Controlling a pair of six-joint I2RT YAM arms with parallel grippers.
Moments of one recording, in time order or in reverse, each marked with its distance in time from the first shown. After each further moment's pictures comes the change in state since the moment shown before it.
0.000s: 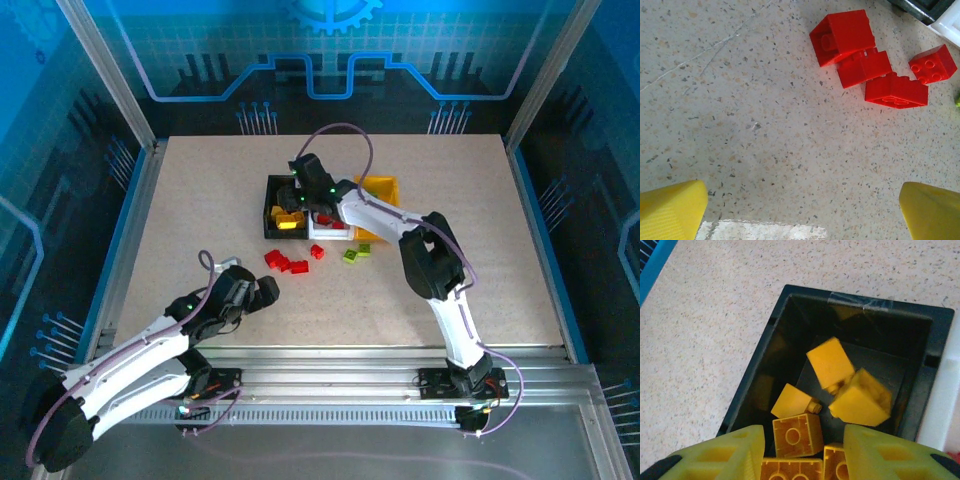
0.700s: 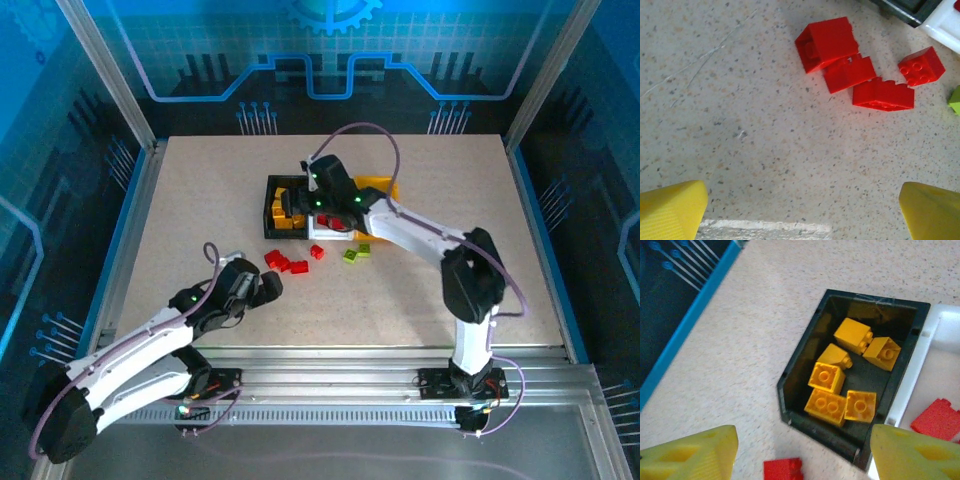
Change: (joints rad) left arm 0.011 0.092 0.086 -0.011 0.004 0.038; right arm 0.023 -0.385 -0.354 0.075 -0.054 0.001
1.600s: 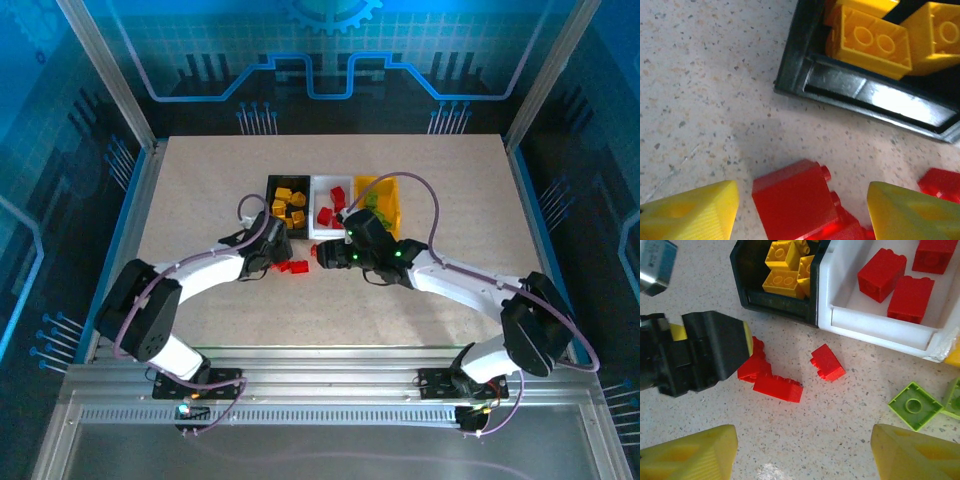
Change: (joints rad) left arm 0.164 0.667 0.316 0.264 -0.032 0.177; right arm 0.056 -0.397 -0.558 0.037 0.068 0.056
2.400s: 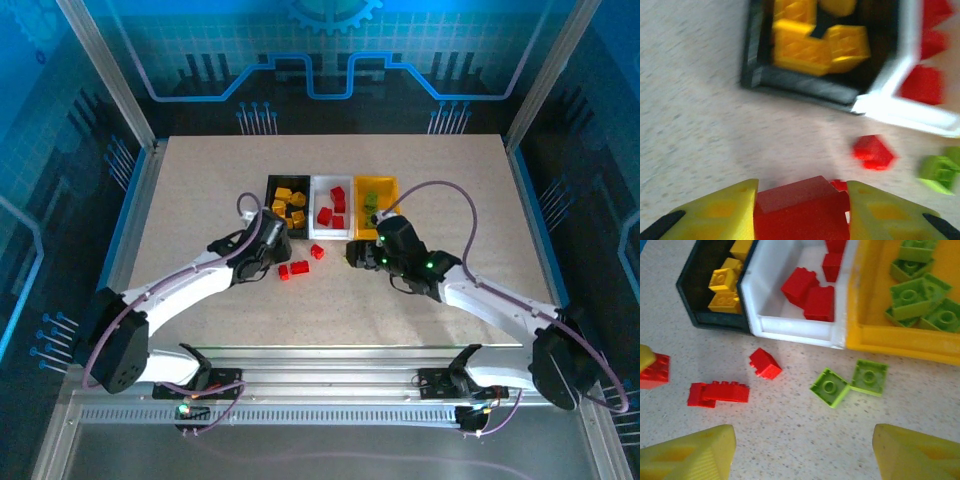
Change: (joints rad) left arm -0.112 -0.203 0.072 -0.144 -0.013 0.006; right arm -0.121 -0.226 -0.184 -0.016 0.059 0.014
